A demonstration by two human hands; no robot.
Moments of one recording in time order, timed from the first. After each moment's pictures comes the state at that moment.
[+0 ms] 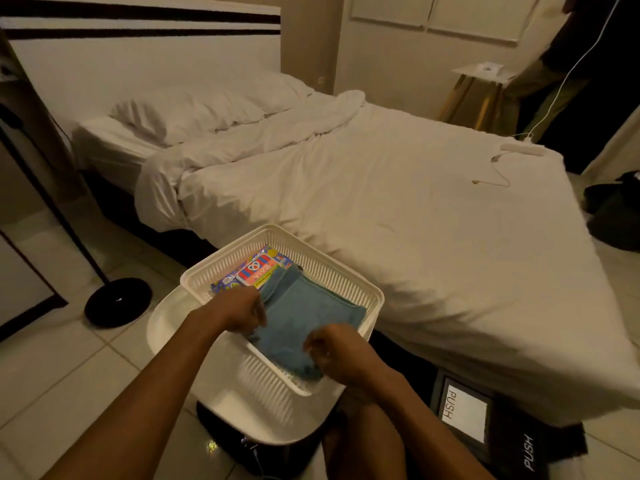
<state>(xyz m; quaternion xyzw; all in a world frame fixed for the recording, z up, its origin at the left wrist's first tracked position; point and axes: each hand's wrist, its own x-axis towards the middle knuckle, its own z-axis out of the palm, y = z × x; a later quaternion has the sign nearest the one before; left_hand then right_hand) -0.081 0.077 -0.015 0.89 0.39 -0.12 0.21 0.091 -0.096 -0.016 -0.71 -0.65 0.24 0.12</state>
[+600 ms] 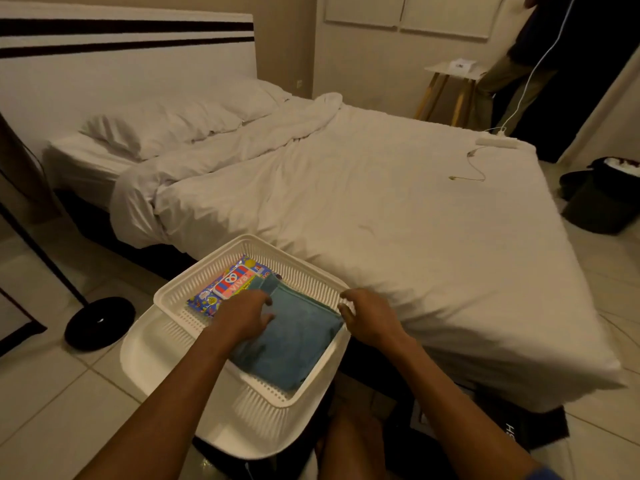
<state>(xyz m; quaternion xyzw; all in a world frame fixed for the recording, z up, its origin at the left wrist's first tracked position) -0.031 0.050 -0.016 0.89 0.44 -0.01 0.15 0.177 -0.094 0.002 -0.81 -0.56 0.11 0.15</state>
